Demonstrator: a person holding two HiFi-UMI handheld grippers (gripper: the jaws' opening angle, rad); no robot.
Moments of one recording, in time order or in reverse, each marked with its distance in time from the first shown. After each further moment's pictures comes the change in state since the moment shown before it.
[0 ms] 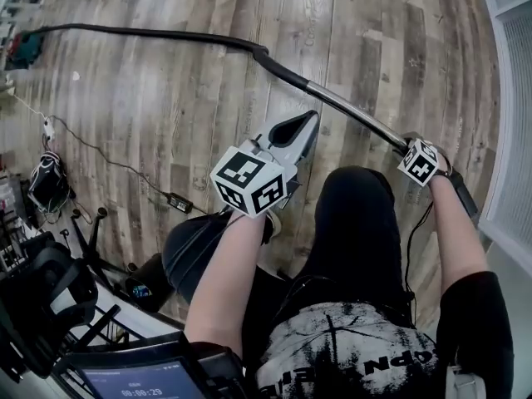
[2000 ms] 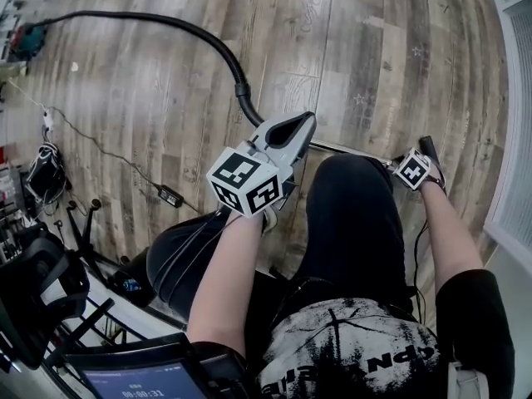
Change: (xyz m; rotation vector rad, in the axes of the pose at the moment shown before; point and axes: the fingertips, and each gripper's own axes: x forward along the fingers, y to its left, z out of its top) left arm 0.011 -0.005 -0.064 -0.021 0.008 0.012; right arm 0.086 0.067 -0.084 0.191 0.111 0.154
